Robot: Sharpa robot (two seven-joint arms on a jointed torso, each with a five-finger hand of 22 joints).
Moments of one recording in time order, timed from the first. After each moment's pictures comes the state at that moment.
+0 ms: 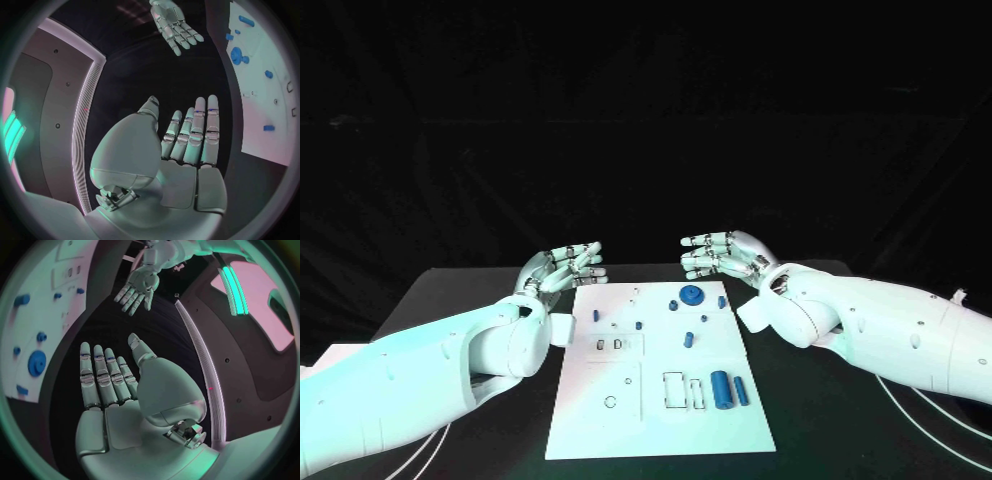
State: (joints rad) left arm 1.08 -0.75 -0.02 1.43 0.01 -0.49 0.44; left_hand 1.35 -0.01 0.04 0.24 0.10 0.79 0.20 0.14 0.08 0.87 0.20 0.15 0.07 1.03 0.14 0.23 0.16 0.17 0.90 0.25 0.35 0.15; right arm 1.16 -0.74 -0.07 1.32 -0.43 -0.28 0.32; right_hand 1.31 0.13 0.01 -0.21 0.21 0.71 0.18 0.09 0.06 0.87 0.20 0.12 0.06 0.89 0.17 0.14 0.06 0.16 0.82 0.26 0.20 0.09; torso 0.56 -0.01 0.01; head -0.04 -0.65
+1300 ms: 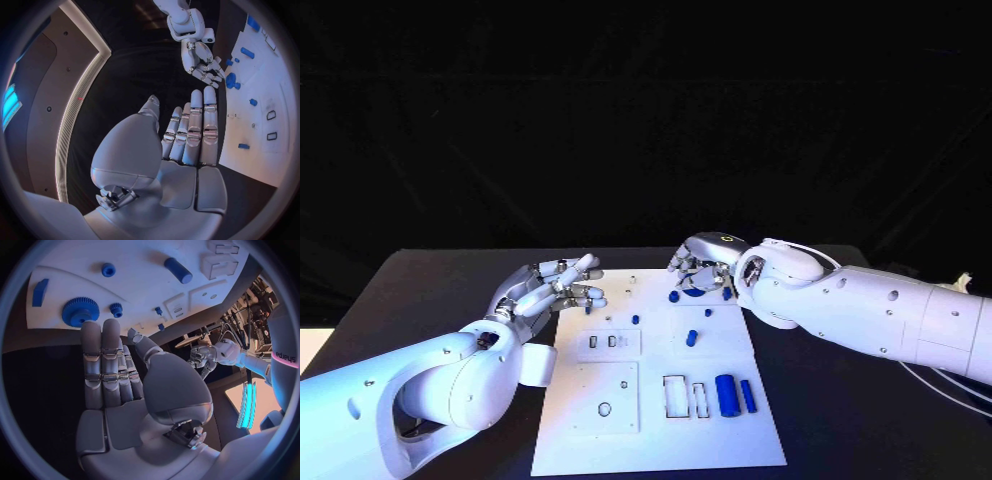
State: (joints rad) left arm 1.13 -0.90 0.00 1.76 0.01 -0.44 0.41; left_hand 1.36 0.01 0.00 0.22 0.10 0.88 0.22 0.16 0.07 0.99 0.15 0.15 0.08 1.17 0.09 0.29 0.31 0.17 1.07 0.19 0.43 0.18; right arm 1.25 -0.74 -0.05 1.34 -1.53 -0.27 -0.03; right_hand 1.23 0.00 0.25 -0.26 0.21 1.03 0.15 0.07 0.07 1.16 0.08 0.06 0.07 1.47 -0.01 0.56 0.45 0.17 1.27 0.08 0.92 0.55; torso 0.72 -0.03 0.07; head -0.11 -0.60
